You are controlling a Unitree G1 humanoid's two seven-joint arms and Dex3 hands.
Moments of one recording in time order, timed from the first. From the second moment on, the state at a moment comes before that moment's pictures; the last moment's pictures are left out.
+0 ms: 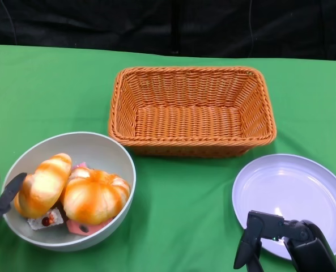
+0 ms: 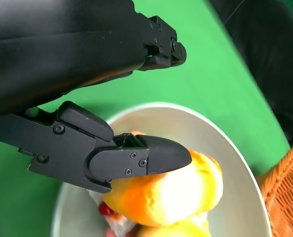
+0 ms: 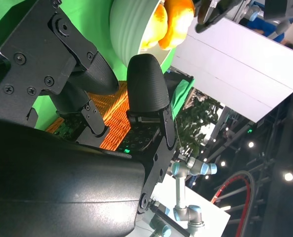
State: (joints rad) left arm -0.05 0.31 0.25 0.05 0.05 0.37 -0.21; right arm 0.27 -0.07 0.17 -0.02 -0.27 -0.79 -0.02
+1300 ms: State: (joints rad) left arm -0.18 0.24 0.35 0.03 -0.56 0.95 -0.35; right arm 0.25 -0.08 0.18 -0.21 -0.32 -0.65 0.02
